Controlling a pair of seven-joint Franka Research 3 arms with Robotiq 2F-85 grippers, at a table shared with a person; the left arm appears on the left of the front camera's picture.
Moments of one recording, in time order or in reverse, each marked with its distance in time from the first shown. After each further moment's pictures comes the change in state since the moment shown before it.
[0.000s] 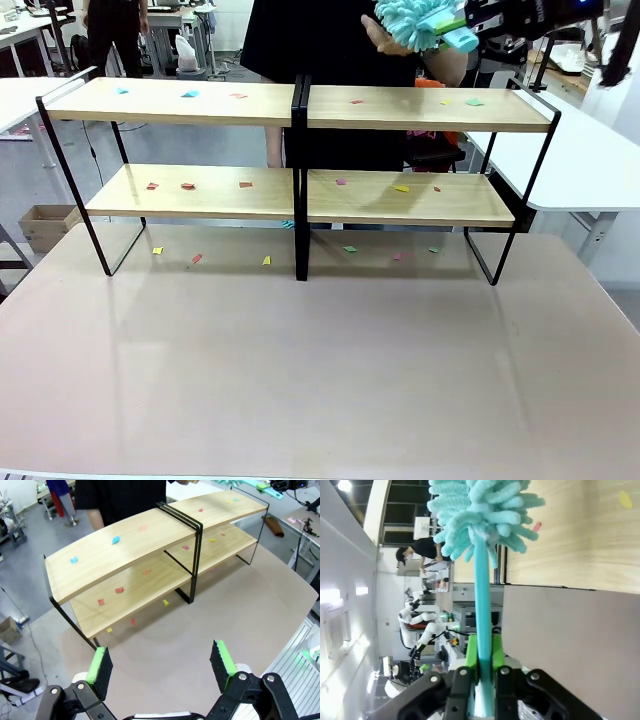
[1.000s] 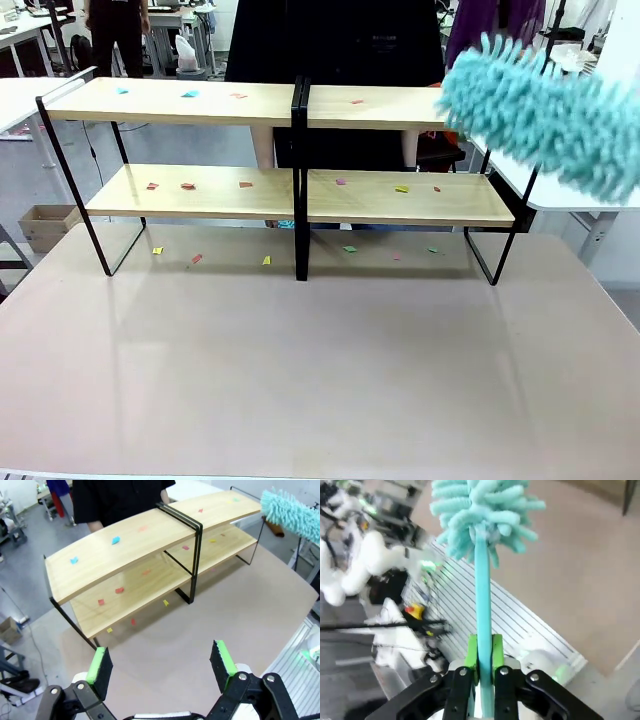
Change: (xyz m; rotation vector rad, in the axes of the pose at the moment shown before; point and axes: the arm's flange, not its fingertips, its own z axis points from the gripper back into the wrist) left arm 0.000 0.000 0.000 0.001 -0.001 -0.001; right arm -0.186 -0.104 0.232 -0.307 0.393 0.572
